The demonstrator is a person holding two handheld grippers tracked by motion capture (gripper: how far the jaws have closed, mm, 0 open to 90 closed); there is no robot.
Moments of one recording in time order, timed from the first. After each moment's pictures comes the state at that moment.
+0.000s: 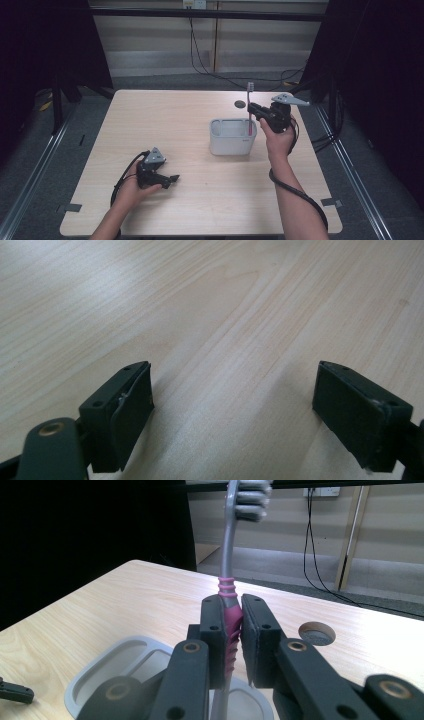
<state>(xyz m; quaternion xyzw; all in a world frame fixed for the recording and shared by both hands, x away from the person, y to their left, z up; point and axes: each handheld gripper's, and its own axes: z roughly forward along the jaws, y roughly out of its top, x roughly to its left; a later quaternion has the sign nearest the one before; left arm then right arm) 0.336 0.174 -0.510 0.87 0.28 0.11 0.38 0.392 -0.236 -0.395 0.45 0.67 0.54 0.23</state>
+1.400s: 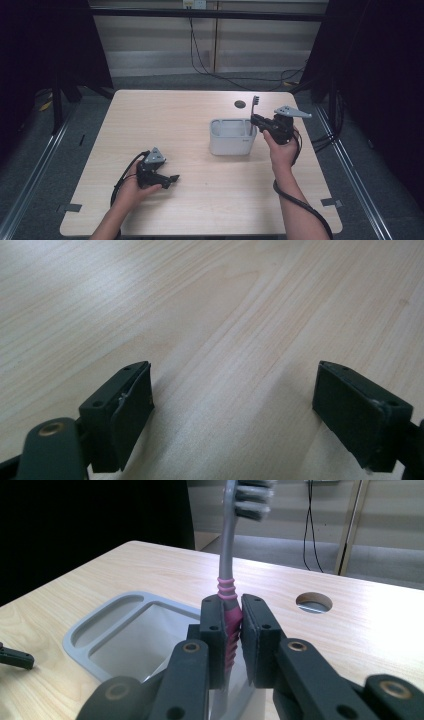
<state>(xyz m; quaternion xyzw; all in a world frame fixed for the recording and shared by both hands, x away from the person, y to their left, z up) 0.336 0.174 -0.510 0.87 0.28 0.11 0.38 0.371 -0.246 -0.419 0.45 0.68 0.53 0.23</state>
